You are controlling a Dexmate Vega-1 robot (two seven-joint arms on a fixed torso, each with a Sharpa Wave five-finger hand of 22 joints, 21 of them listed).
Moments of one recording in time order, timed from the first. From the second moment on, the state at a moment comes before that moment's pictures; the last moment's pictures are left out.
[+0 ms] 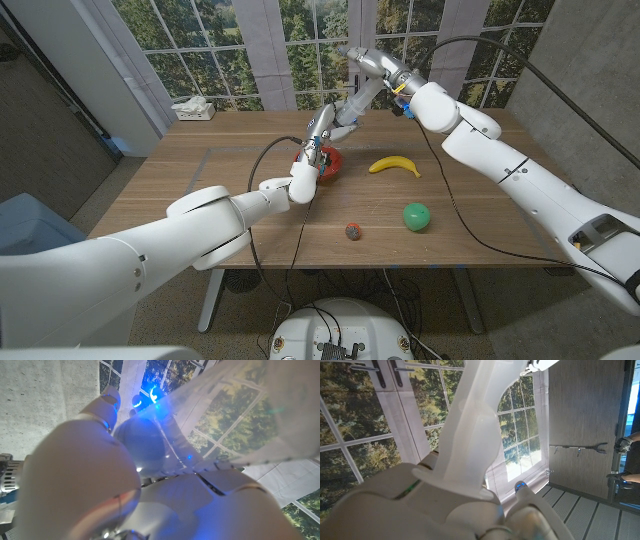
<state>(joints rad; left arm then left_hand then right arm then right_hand) 0.21 0.09 1.11 -0.40 0.27 -0.84 1.00 1.12 -0.07 0.48 -0.17 0.18 0.83 0.00 0.36 0.41 1.00 -0.13 0.24 0.49 1.15 -0.22 0.33 0.27 0.88 -0.11 0.99 0.27 -0.46 -0.65 -0.64 -1.81 -0.24 -0.16 0.02 0.00 0.08 0.36 0.15 0.20 0.19 0.03 0.18 0.18 0.15 -0.01 0.19 0.20 0.03 -0.03 0.21 0.30 0.25 -0.01 0.19 0.17</state>
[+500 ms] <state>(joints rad) 0.21 0.08 1.11 -0.39 0.24 -0.83 0.96 1.13 -0.06 0.48 -0.17 0.18 0.83 0.00 0.36 0.41 1.00 -0.13 0.24 0.49 1.15 -0.22 0.32 0.27 0.88 -0.11 1.00 0.26 -0.45 -0.63 -0.66 -1.77 -0.24 -0.13 0.02 0.00 0.08 0.37 0.16 0.20 0.19 0.03 0.18 0.18 0.15 -0.01 0.19 0.20 0.03 -0.03 0.21 0.30 0.25 -0.01 0.19 0.17</state>
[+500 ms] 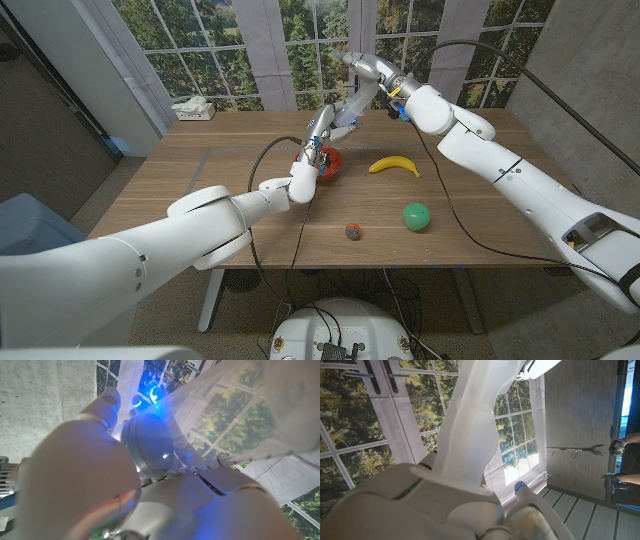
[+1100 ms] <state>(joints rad) 0.21 0.08 1.12 -0.39 0.22 -0.82 0.96 1.13 -0.06 0.48 -0.17 0.18 0.83 0.00 0.36 0.41 1.00 -0.13 0.24 0.49 1.16 -0.22 0.32 0.27 0.88 -0.11 1.02 0.25 -0.46 -0.62 -0.67 -1.75 -0.24 -0.11 0.01 0.00 0.08 0.37 0.16 0.20 0.19 0.03 0.18 0.18 0.15 -0.01 0.19 0.20 0.03 -0.03 0.21 0.30 0.25 -0.01 0.19 0.17</state>
